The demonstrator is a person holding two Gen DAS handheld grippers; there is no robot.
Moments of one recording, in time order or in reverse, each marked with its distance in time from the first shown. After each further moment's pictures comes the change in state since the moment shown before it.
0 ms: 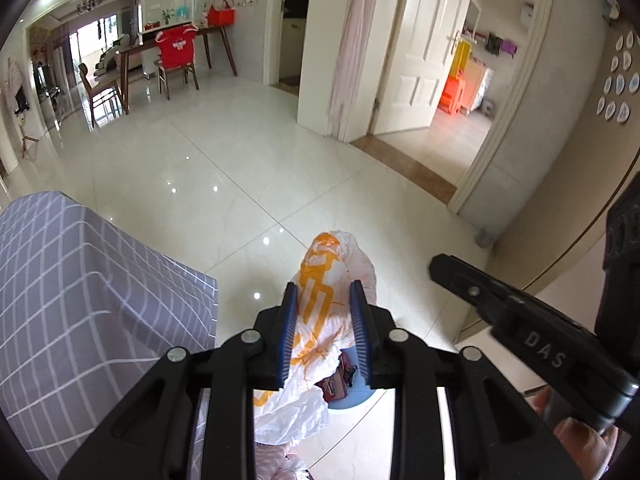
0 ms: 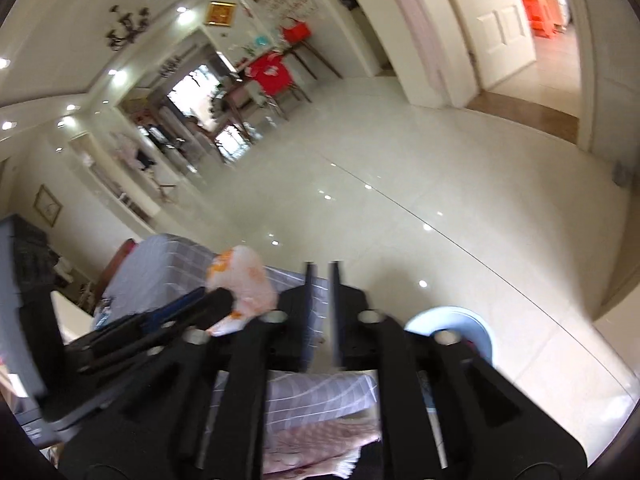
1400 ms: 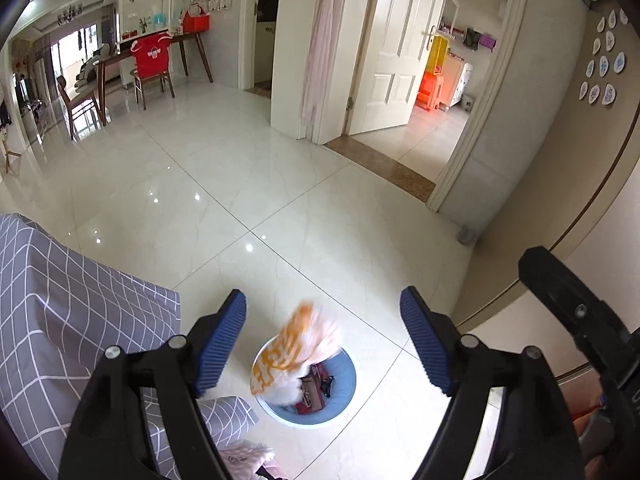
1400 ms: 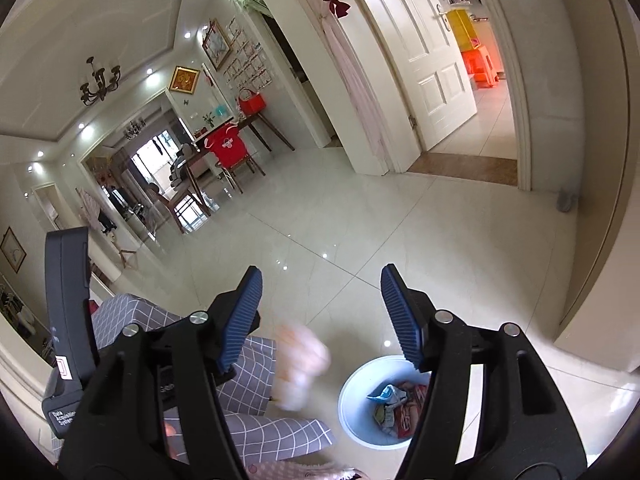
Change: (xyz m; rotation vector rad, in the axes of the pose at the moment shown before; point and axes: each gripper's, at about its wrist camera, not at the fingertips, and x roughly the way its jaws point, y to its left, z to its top) left arm 0.025 -0.053 0.003 0.041 -0.022 -0.058; right arm -0.075 -0.034 -0.002 0.027 -0.289 -0.153
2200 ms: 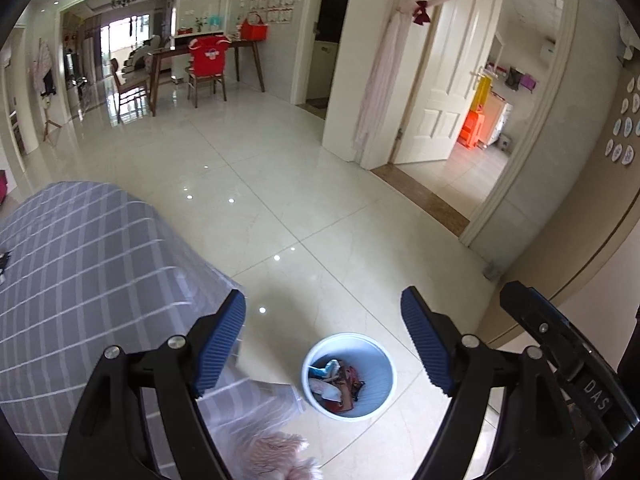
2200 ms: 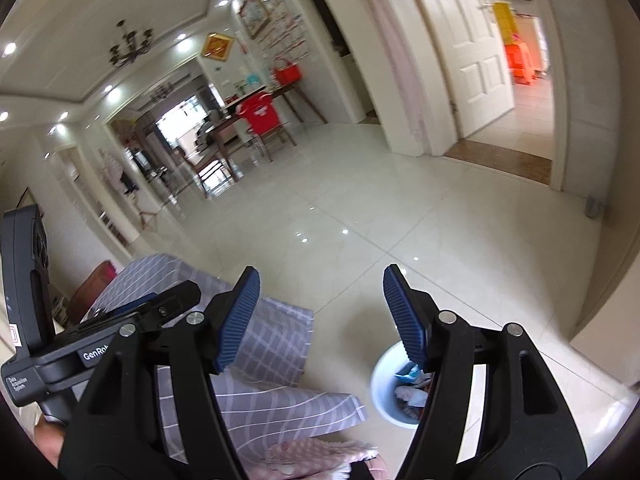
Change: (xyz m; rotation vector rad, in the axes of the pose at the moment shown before) left arm -0.105 0.116 -0.014 -0.143 -0.087 0.107; right arm 0.015 0.085 -0.017 -0.109 0.104 0.101
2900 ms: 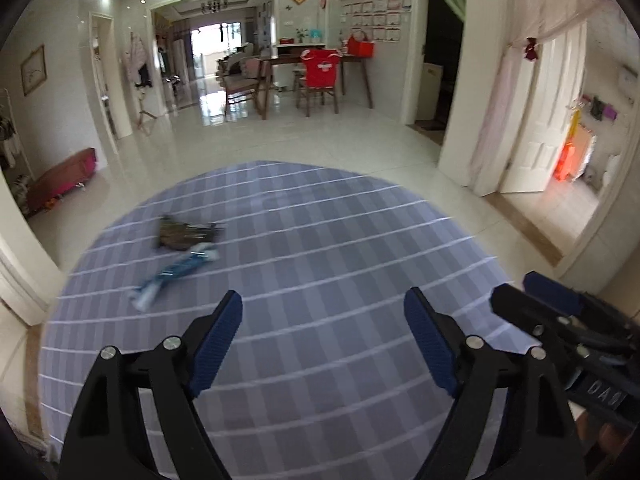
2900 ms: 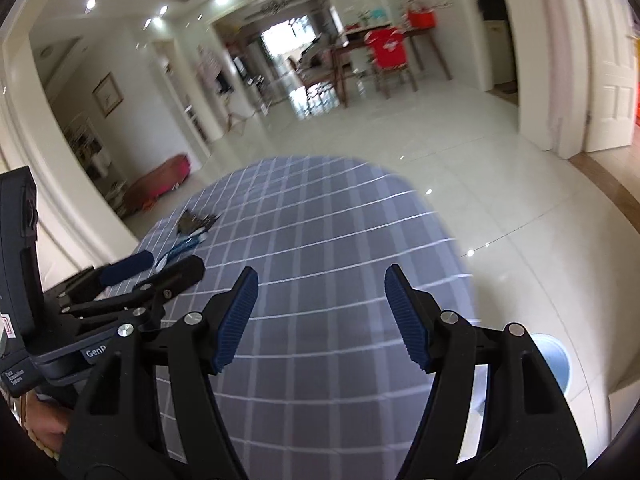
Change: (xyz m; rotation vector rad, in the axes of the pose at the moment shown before) left arm -0.097 0.269 -0.028 -0.109 -0.047 0.346; right arm 0.103 0.270 -0.069 -0.309 0.260 0.283
